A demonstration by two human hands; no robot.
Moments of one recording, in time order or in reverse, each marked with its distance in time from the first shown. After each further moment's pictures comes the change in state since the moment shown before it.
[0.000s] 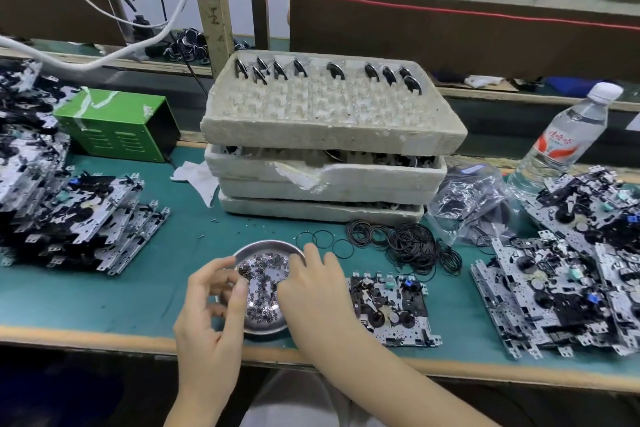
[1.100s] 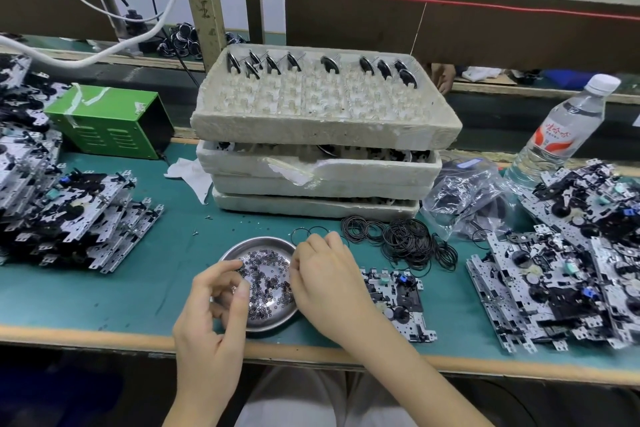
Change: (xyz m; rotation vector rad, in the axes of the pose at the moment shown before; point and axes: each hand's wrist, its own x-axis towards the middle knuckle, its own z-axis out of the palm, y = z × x) left_hand -0.006 0.008 0.003 0.021 -0.037 0.017; right_hand 0.002 0.033 0.028 0.399 0.267 0.128
